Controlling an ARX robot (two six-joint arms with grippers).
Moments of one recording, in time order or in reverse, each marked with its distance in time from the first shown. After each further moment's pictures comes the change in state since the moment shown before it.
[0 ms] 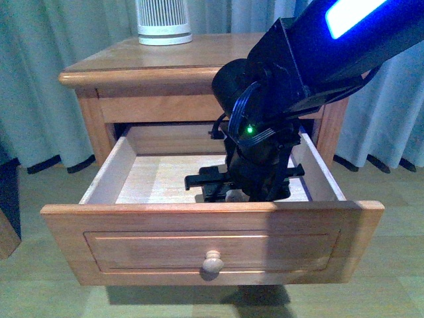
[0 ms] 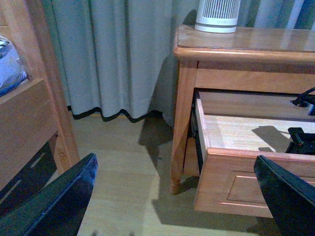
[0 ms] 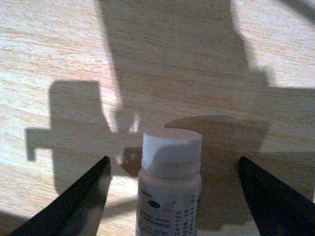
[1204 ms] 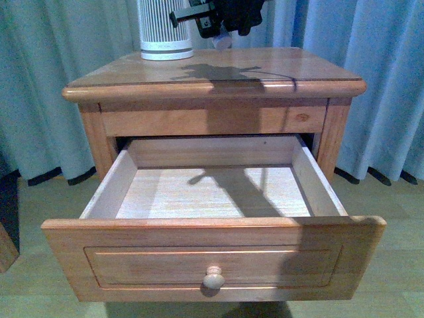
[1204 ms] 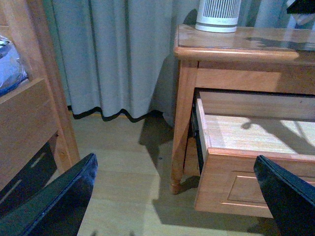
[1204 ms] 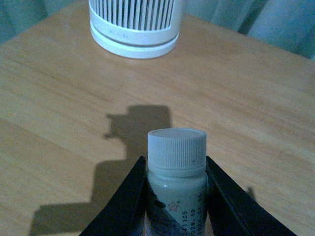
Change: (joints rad) left arm 0.000 0.000 0.000 0.000 0.000 0.000; right arm -0.048 0.171 0.932 -0.051 0.086 -0.385
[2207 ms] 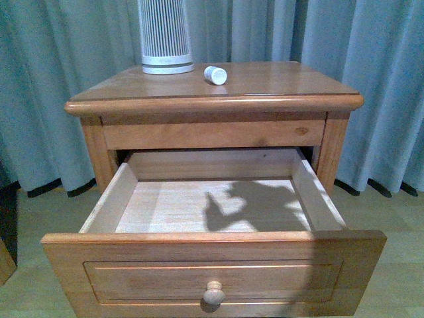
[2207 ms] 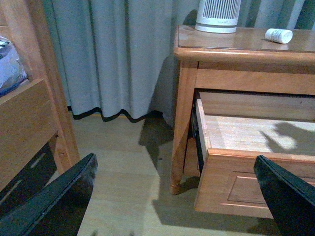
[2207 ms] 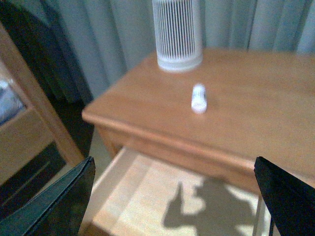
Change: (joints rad) left arm 0.000 0.000 0.000 0.000 0.000 0.000; right arm -0.074 -1.237 -1.665 0.582 -0.282 0.264
